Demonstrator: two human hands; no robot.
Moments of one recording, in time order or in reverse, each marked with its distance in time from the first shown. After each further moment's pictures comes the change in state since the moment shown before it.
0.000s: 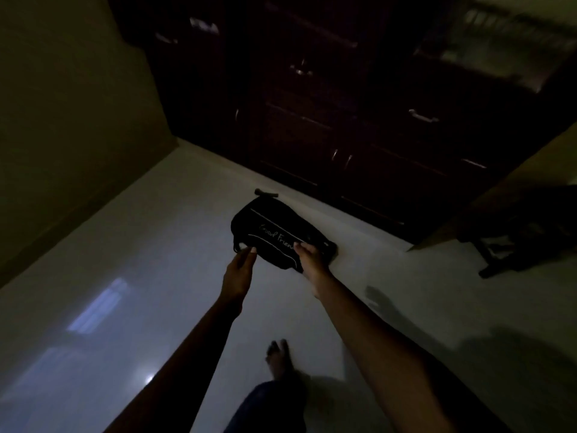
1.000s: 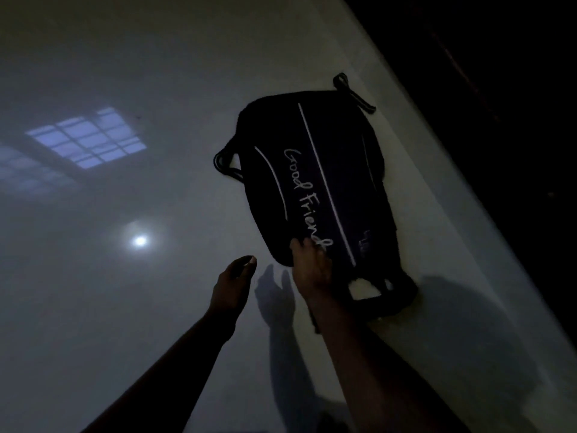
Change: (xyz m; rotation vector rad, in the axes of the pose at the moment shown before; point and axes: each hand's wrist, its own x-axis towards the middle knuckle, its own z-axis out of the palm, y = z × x) left_hand 0.466 -0.389 0.207 -0.345 0.448 -0.392; right_hand 0.573 0.322 0.038 -1.663 -0.313 -0.587
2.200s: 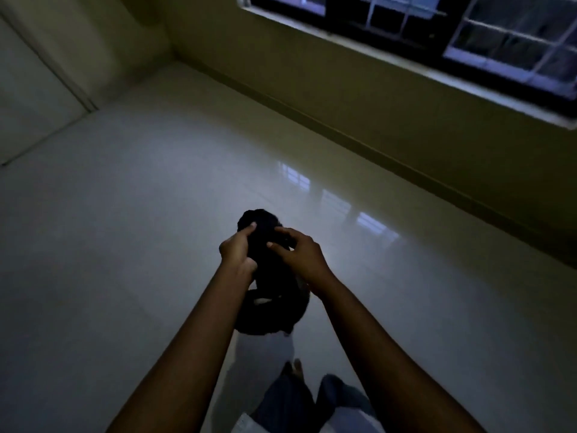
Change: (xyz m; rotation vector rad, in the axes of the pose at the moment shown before) left_hand -0.597 0.156 -0.645 -1.536 0.928 0.002; right_hand -0.579 -0.578 -0.457 0.473 -0.694 -0.988
